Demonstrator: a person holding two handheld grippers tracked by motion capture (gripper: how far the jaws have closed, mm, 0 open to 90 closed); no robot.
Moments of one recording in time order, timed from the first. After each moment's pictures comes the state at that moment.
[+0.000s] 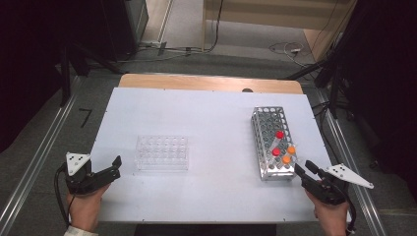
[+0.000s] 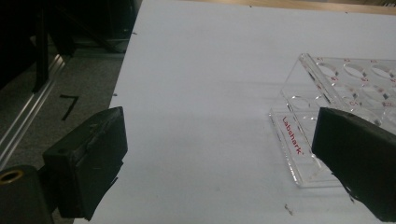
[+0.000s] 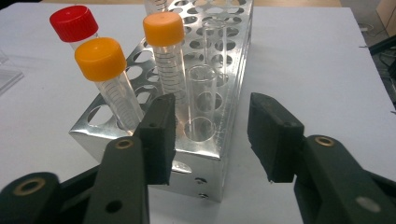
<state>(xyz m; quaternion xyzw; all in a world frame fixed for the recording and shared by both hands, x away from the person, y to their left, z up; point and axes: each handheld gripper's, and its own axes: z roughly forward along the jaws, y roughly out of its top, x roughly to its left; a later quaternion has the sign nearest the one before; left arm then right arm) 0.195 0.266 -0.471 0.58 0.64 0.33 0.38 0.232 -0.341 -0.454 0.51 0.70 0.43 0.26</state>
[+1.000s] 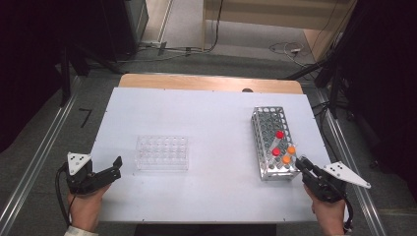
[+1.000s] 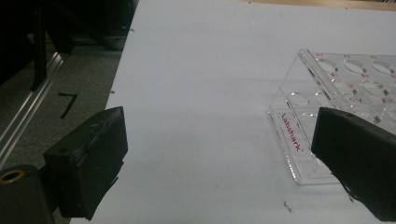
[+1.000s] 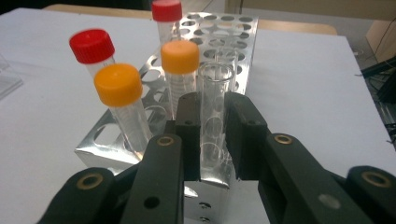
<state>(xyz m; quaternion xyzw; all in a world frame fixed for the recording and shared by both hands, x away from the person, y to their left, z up) 0.195 0.265 -0.472 0.58 0.64 0.33 0.38 0.232 -0.333 -0.447 0.48 0.69 0.45 0.29</state>
